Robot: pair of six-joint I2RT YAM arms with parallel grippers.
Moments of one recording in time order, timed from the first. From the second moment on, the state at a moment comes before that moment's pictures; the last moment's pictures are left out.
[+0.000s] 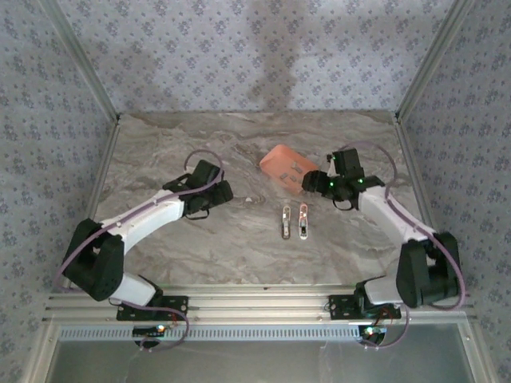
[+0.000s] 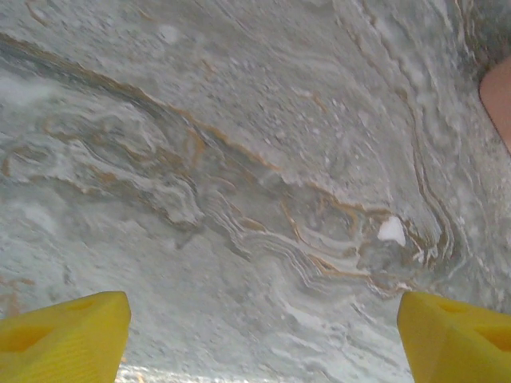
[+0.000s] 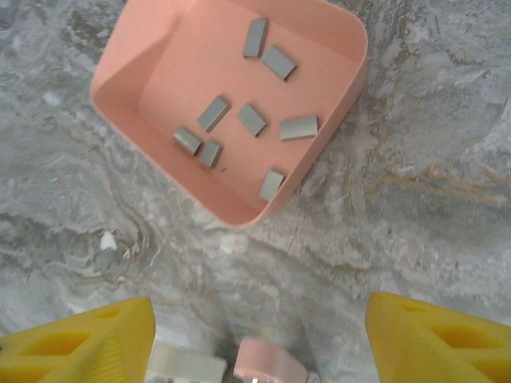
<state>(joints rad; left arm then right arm) -0.58 1.45 0.95 -0.51 -0.17 -0.85 0.25 1.39 0.94 -0.45 -0.21 0.49</state>
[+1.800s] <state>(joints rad) -0.27 1.26 0.85 -0.51 -0.09 -0.73 0.45 2.04 1.45 -0.55 -0.18 0.08</state>
